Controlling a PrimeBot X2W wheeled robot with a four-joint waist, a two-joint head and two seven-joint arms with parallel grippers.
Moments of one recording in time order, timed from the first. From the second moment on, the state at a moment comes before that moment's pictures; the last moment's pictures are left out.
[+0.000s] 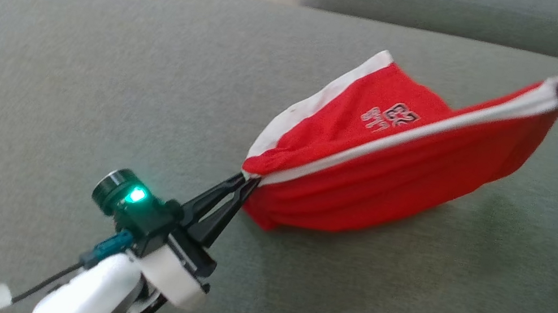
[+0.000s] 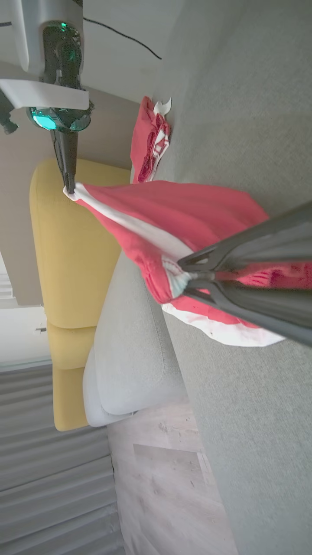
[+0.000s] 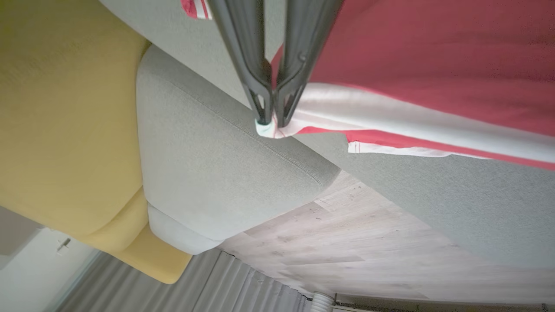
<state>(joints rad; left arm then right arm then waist) -0.36 0.31 -0.75 0.24 -0.39 -0.13 -0.26 -0.64 -0.66 0.59 0.47 0.41 0.12 0.01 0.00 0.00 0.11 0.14</state>
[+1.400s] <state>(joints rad) -0.67 0.06 -0.85 0.64 -0.41 -0.13 -0.26 -1.22 -0.66 1.24 0.91 0.66 0.12 0.04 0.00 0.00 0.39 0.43</state>
